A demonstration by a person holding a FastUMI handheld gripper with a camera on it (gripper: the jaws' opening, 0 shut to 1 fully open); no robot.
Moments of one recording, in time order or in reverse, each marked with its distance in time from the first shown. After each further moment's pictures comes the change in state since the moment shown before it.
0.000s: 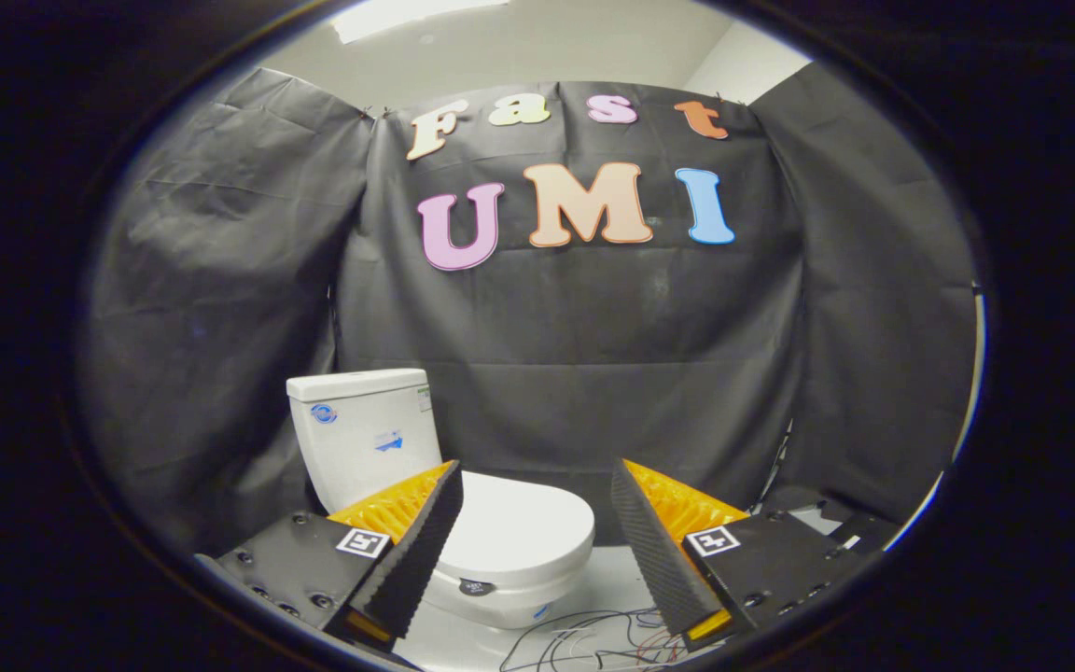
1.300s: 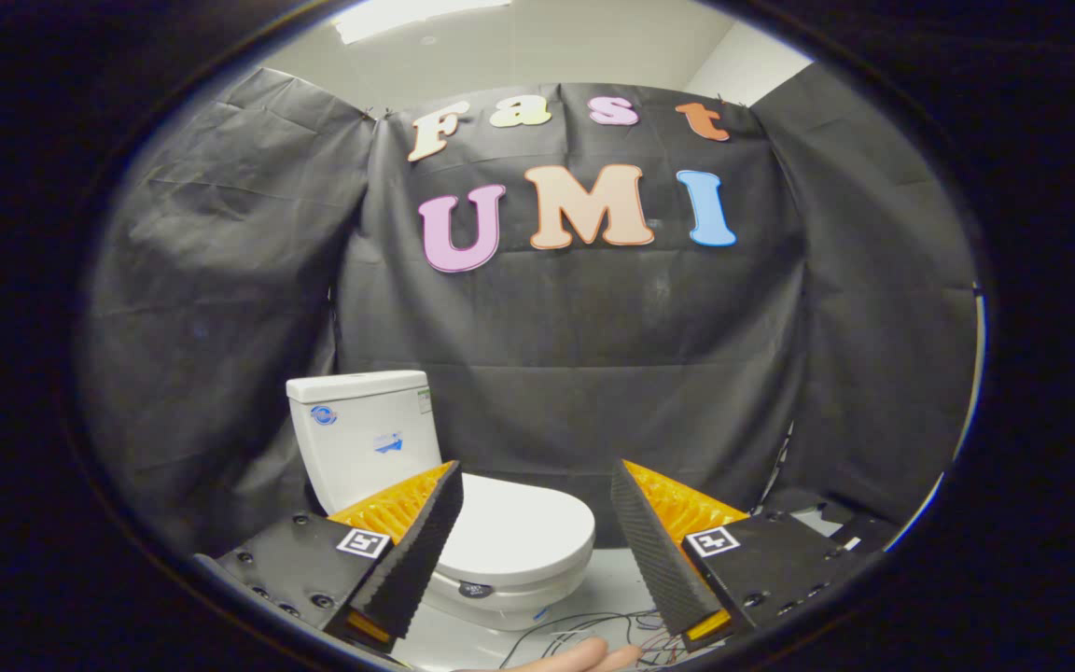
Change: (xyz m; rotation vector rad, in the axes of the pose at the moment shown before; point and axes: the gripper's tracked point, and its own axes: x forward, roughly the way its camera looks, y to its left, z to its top) arm 0.008 -0.001 0.002 0.000 -0.007 0.002
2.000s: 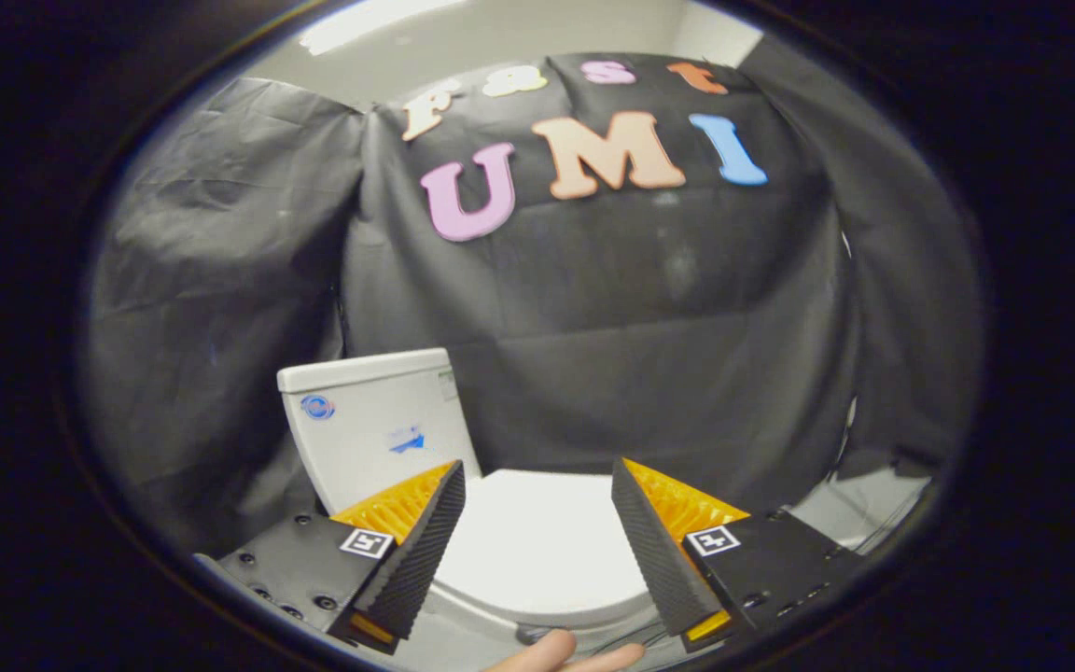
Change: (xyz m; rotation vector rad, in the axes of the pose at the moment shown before) arm 0.125 0.083 -0.135 0.212 0.082 0.065
